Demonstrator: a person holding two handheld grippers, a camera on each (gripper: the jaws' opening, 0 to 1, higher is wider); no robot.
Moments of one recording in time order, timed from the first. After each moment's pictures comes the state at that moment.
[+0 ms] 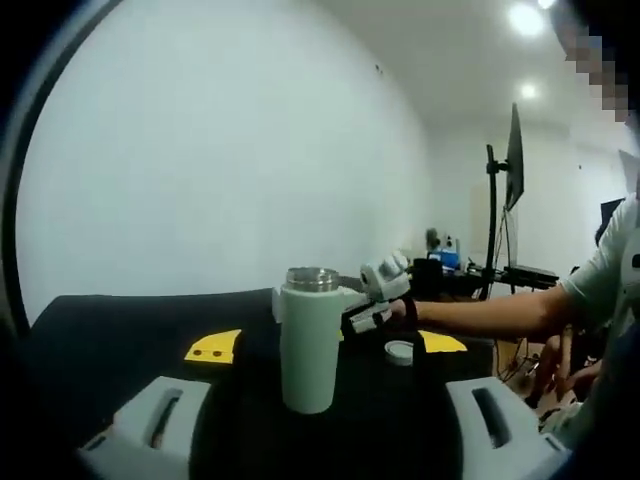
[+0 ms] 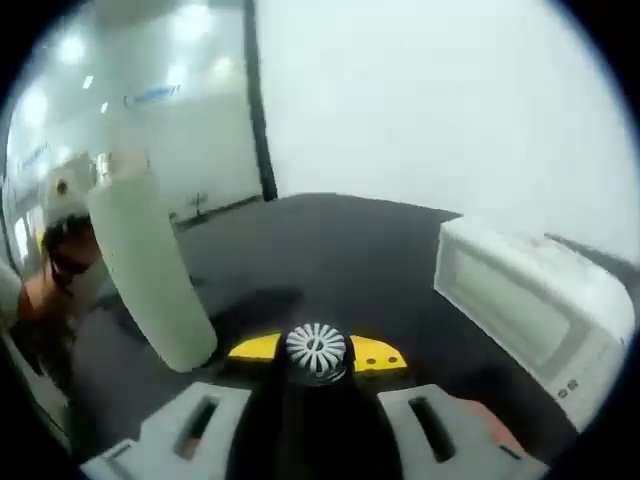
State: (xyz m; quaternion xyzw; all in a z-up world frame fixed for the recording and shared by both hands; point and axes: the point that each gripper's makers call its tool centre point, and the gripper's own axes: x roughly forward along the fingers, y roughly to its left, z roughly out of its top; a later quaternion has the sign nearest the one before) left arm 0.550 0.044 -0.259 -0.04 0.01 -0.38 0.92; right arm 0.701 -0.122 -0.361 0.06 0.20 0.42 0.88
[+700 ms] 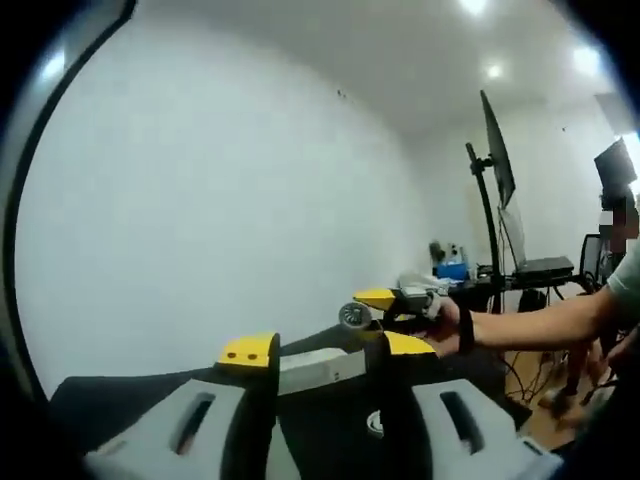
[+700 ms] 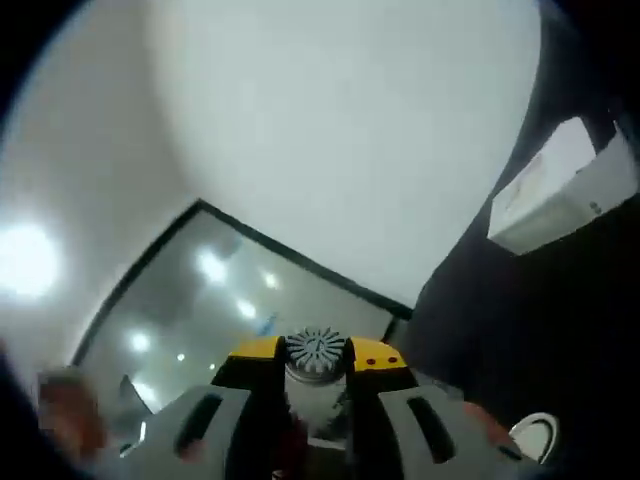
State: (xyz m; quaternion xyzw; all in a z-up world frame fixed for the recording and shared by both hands) left arm 0.518 -0.062 -0.168 0.03 -0.12 -0.36 0.93; right arm 0.572 -0.172 -0.198 0.56 0.12 0.47 0.68
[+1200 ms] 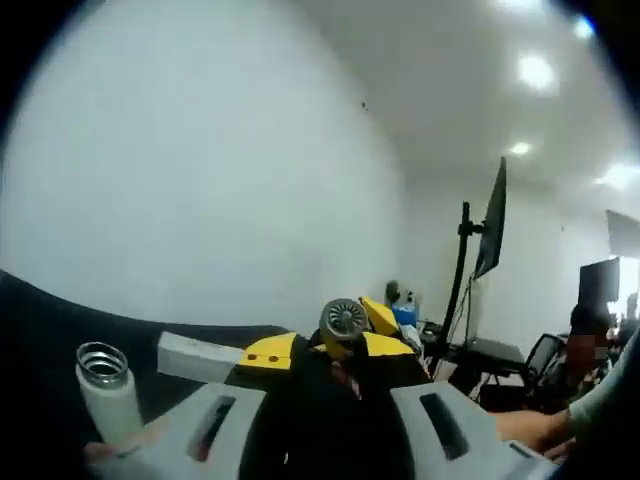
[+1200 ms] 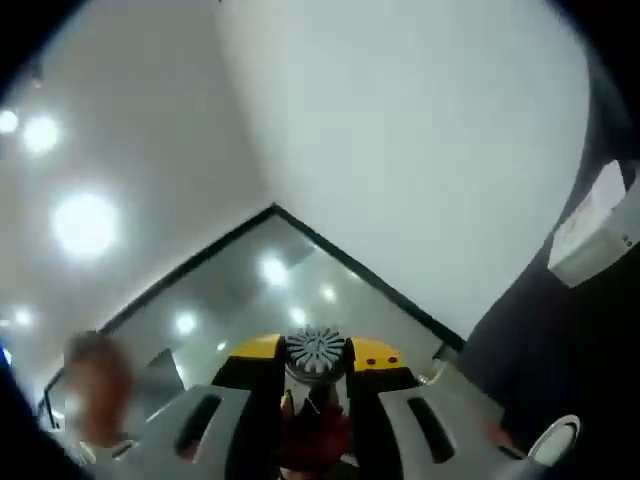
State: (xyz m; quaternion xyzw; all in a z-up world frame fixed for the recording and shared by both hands) left arm 0.501 -0.144 -0.153 -0.18 -0.02 -0.46 0.87; right arm 0.509 -0.204 -0.143 0.49 -0.06 0.57 0.66
